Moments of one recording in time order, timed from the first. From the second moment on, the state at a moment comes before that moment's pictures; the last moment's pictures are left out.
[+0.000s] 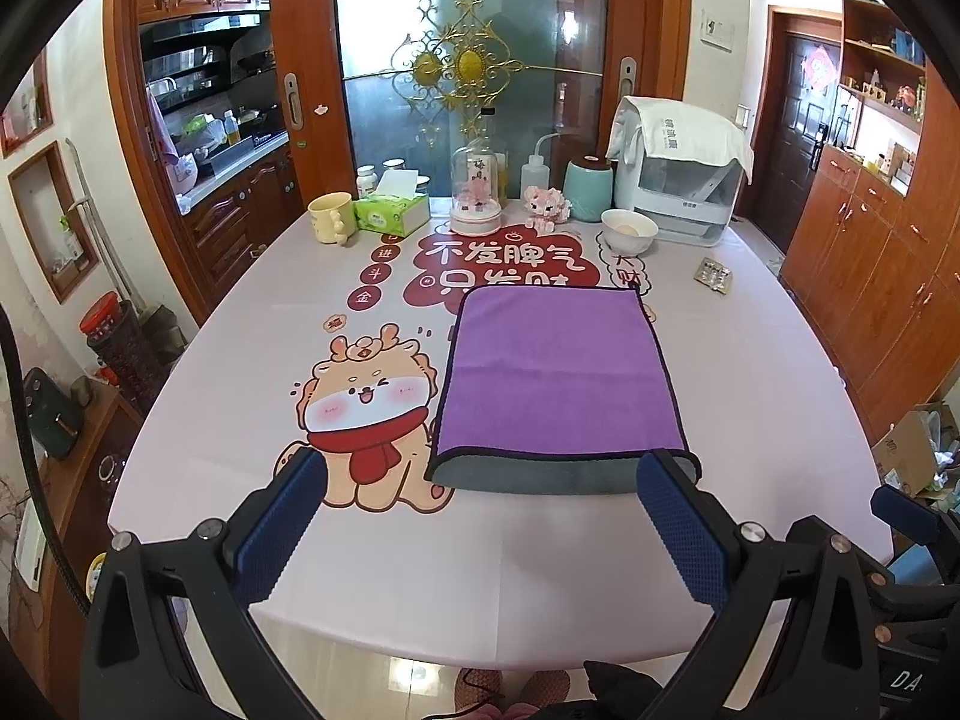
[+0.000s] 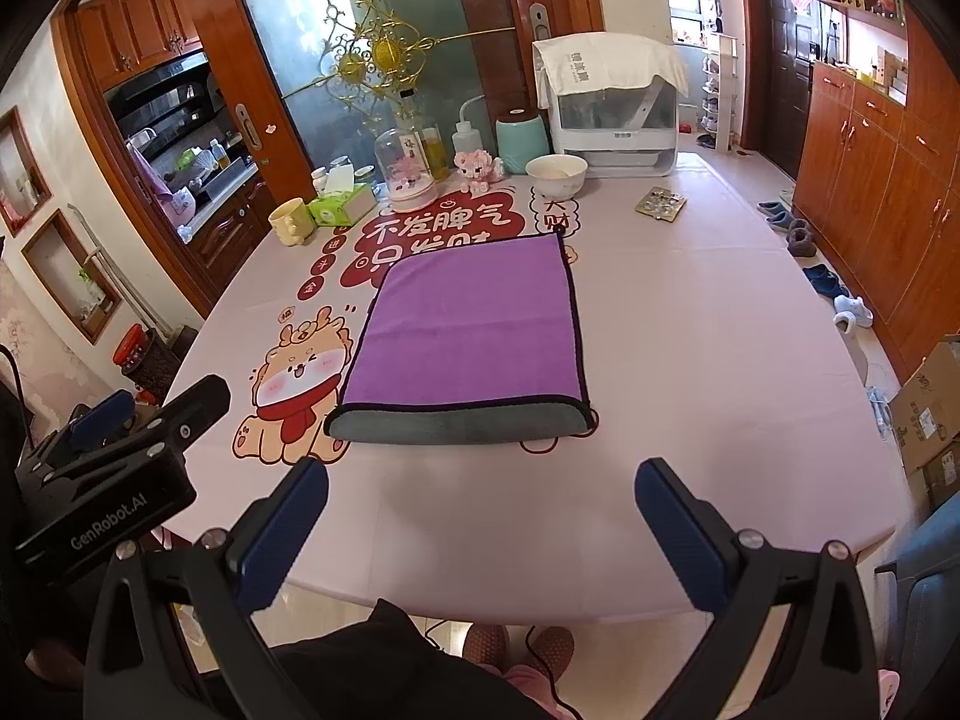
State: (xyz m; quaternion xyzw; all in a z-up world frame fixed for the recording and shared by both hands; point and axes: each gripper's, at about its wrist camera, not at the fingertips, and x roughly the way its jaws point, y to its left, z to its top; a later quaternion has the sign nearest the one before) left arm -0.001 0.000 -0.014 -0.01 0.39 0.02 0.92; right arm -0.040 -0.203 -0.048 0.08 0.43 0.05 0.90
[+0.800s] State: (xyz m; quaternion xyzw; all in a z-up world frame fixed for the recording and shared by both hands) left arm -0.006 0.001 -0.013 0.00 0.40 0.03 0.91; right arm -0.035 -0.210 -0.045 0.08 0.44 0.04 0.89
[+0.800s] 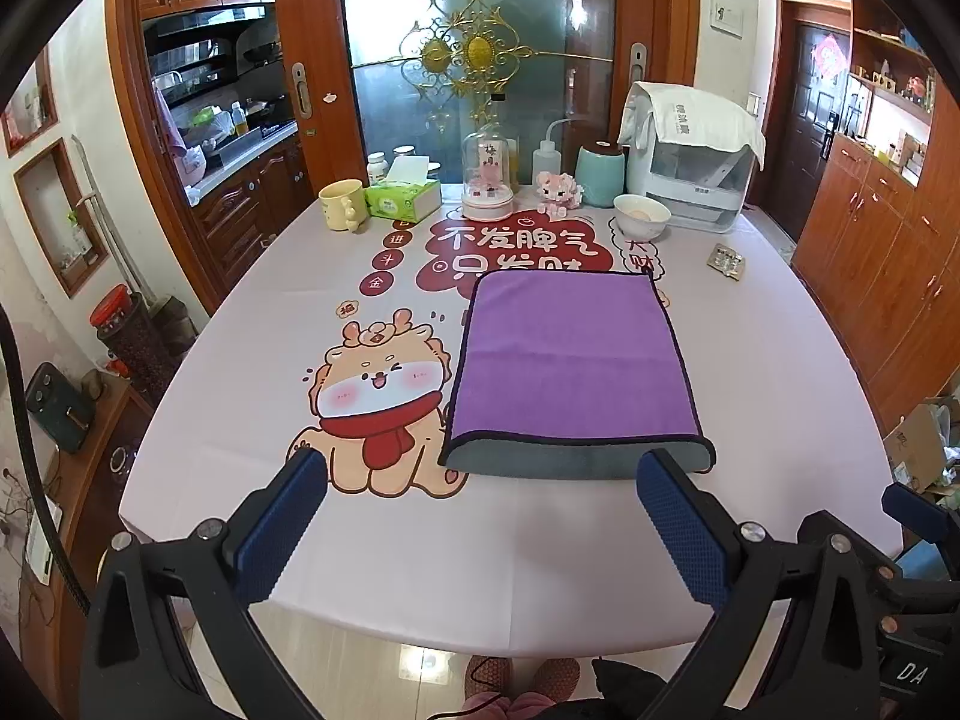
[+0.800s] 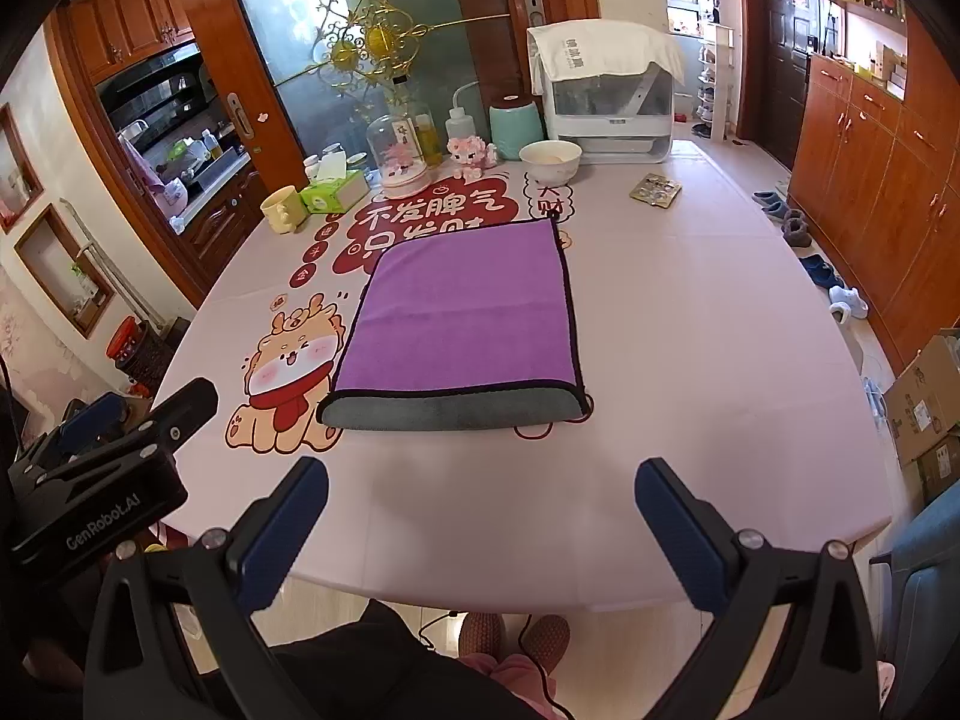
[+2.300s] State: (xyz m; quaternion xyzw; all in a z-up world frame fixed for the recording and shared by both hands) left arm 0.051 0.058 -0.045 0.02 0.46 -0.03 0.89; right arm -0.013 -0.198 -0.077 0.10 0.44 0.00 0.89
